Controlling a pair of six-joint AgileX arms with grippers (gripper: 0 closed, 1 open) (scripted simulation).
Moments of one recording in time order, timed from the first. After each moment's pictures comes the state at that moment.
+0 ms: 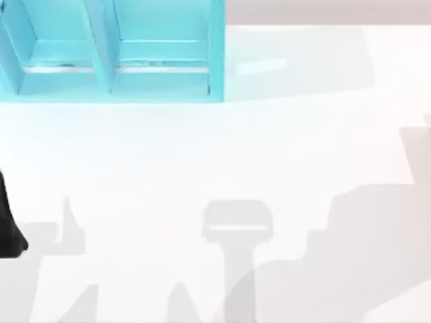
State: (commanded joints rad) left arm 0.00 0.00 0.00 0.00 0.00 0.00; right arm -0.44 1.69 1.50 -1.22 -0.07 -0.42
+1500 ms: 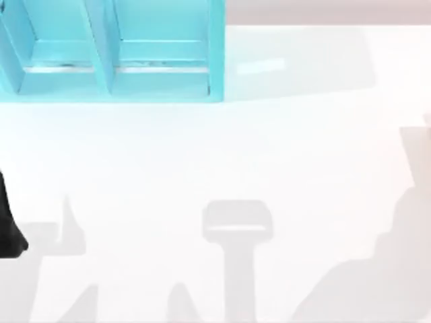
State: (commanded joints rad) left arm 0.00 0.00 0.00 0.00 0.00 0.00; right arm -0.48 1.70 1.27 -0.96 -0.08 -0.46
